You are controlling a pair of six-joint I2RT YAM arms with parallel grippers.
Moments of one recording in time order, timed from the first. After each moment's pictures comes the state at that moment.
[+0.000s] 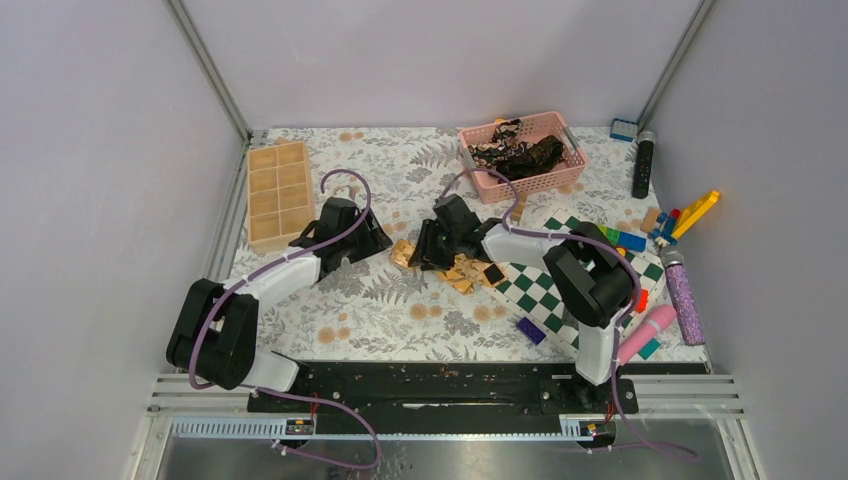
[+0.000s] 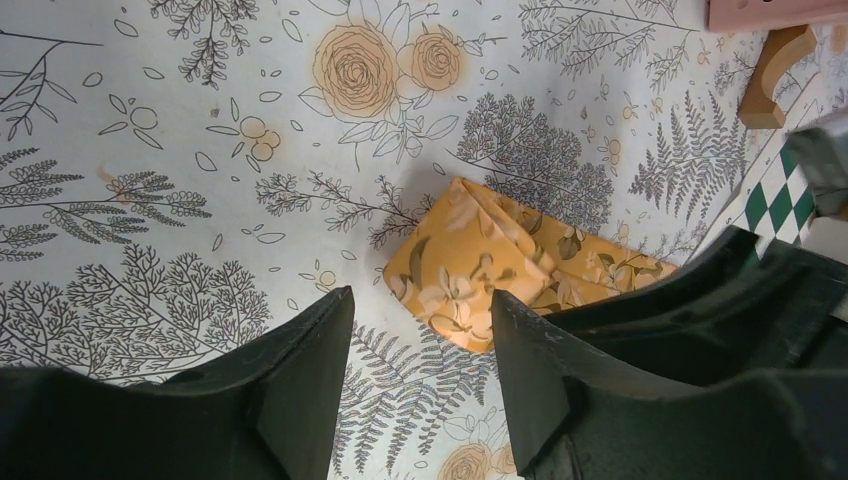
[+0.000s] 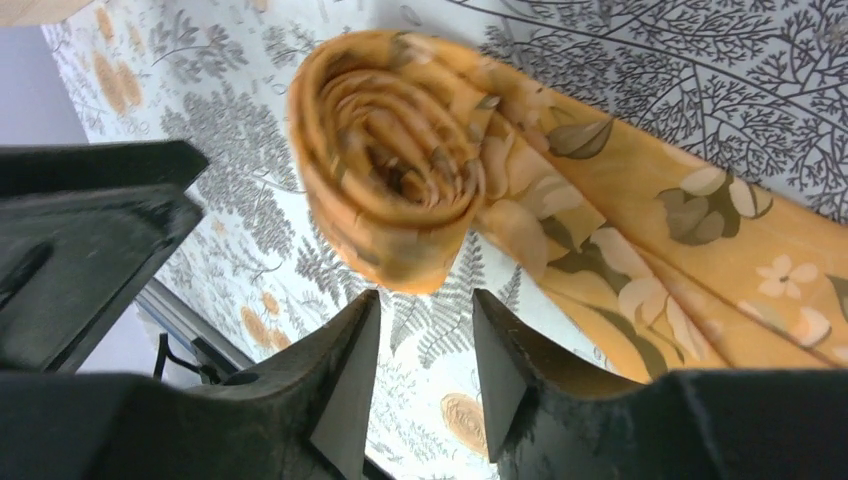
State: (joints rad) left arm -0.38 1.41 0.74 -0.07 0.08 -0.71; right arm 0.73 1.93 1.16 -0.11 -0.25 0.90
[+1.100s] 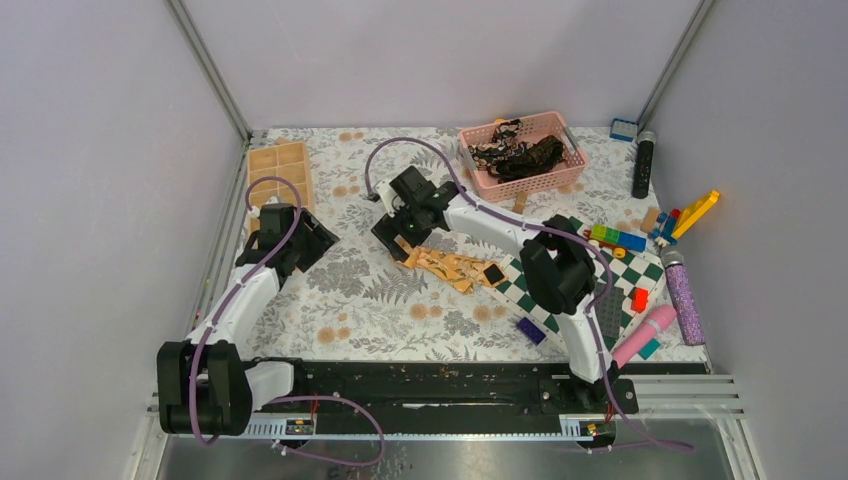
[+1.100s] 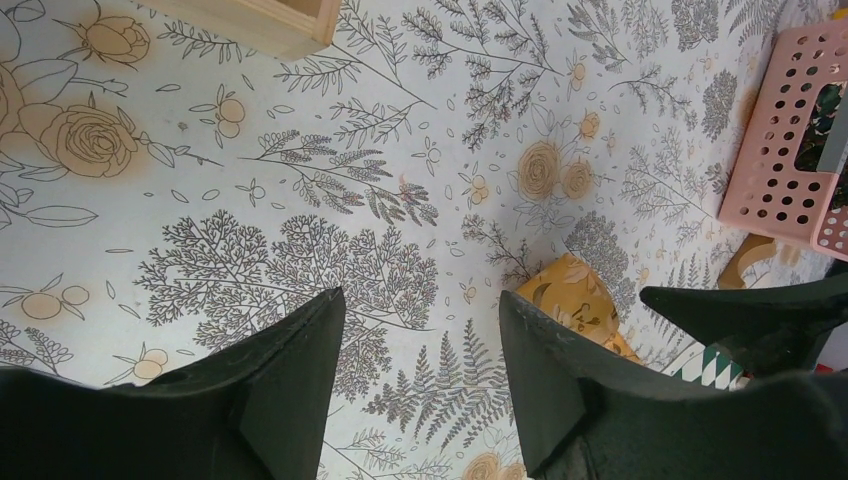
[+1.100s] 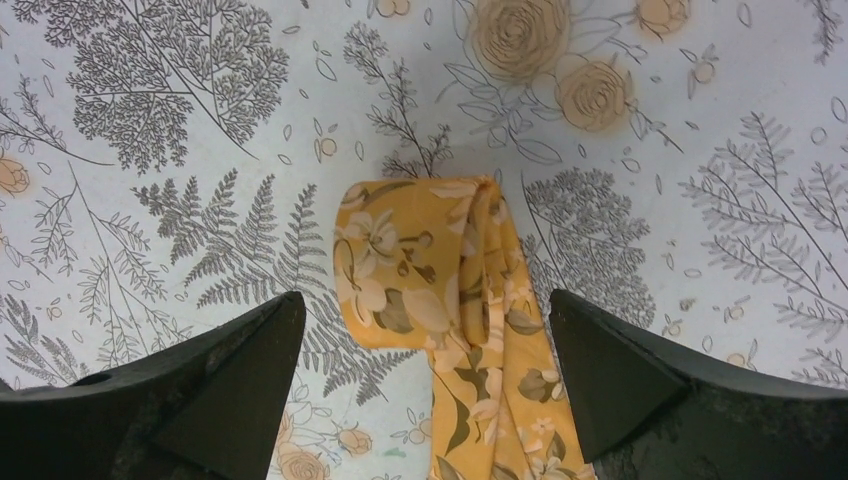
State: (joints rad) left arm -0.03 1.16 0.69 -0.30 0.09 -0.78; right arm 0.81 2.13 1.75 -0.62 -0.15 -0.10
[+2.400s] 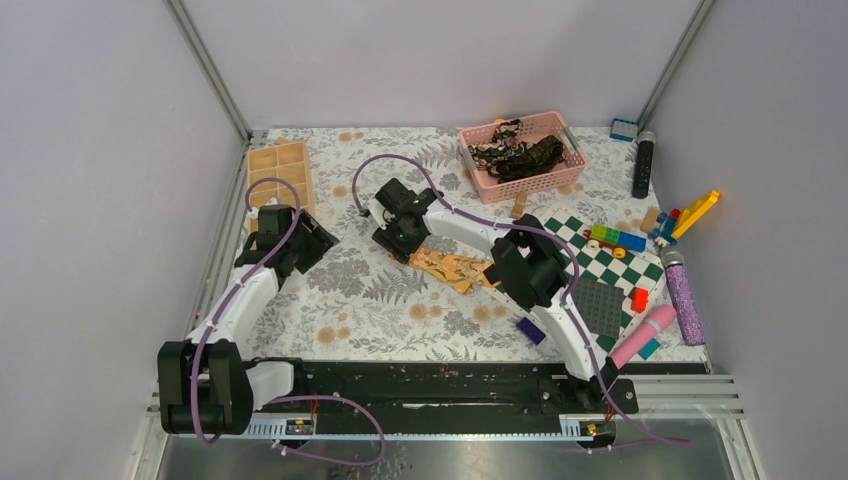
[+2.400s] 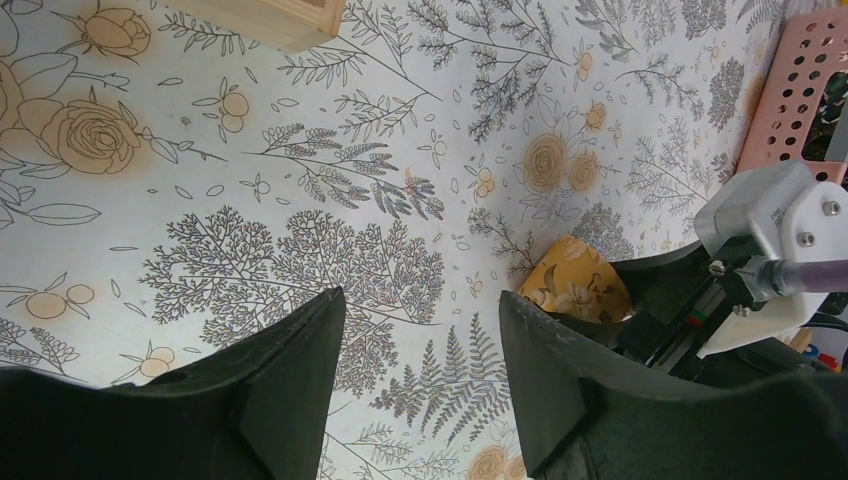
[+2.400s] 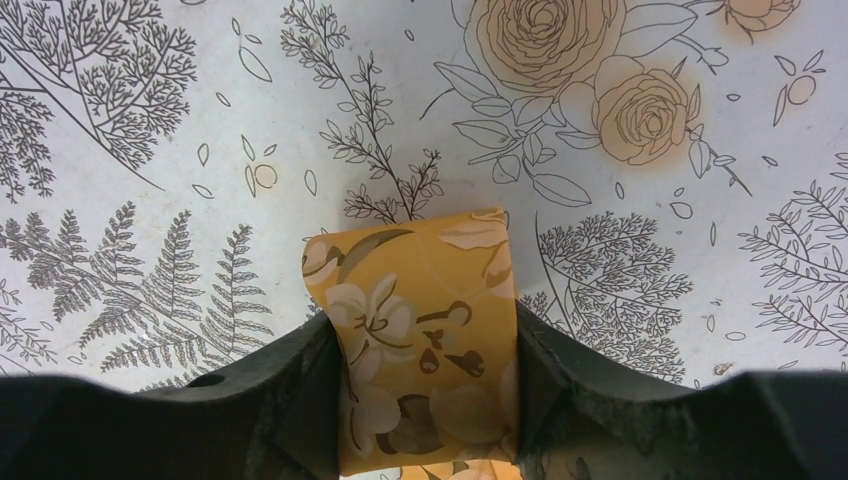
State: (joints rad) left arm -0.01 1.16 0.68 -0.31 0.12 -0.76; right arm 0.84 2.34 1.92 -0.73 -0.07 -0.16
